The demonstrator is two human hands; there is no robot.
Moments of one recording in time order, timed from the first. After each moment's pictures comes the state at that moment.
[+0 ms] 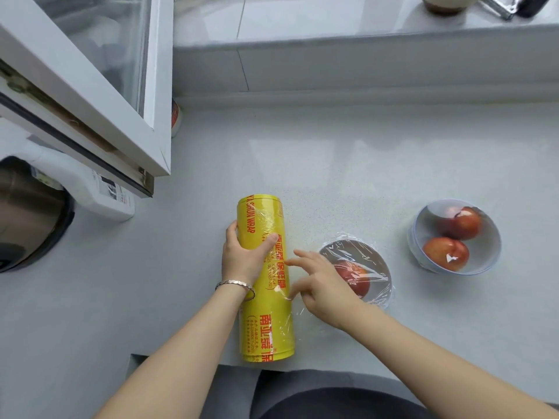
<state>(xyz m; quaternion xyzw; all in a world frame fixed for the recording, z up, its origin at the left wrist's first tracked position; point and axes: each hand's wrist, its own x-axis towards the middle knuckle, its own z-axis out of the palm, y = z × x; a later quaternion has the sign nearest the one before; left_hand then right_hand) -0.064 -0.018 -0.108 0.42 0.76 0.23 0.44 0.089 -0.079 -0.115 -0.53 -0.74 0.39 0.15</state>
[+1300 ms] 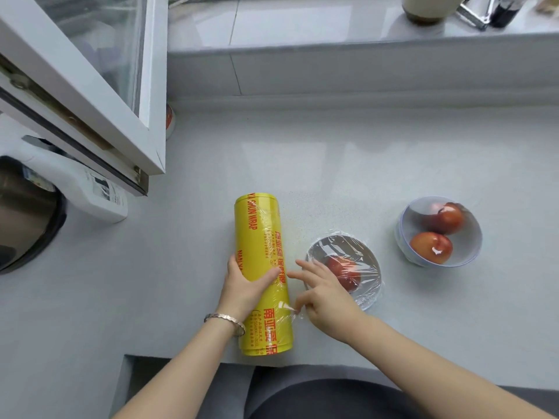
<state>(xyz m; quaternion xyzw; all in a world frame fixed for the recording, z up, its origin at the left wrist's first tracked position) -0.073 -0.066 -0.115 0.42 0.73 0.15 0.51 0.097 -0.104 -0.115 -0.52 -0.79 0.29 0.13</state>
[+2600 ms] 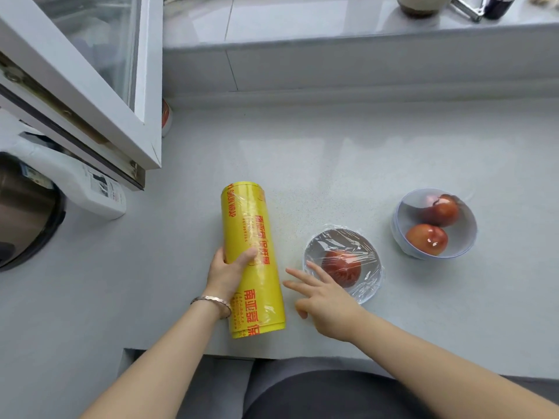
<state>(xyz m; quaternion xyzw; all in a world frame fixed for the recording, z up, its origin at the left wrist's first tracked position) -0.082 -0.053 -0.103 0.29 0.71 0.27 0.58 0.109 -0.118 -0.135 -0.42 -0.89 0.15 0.04</state>
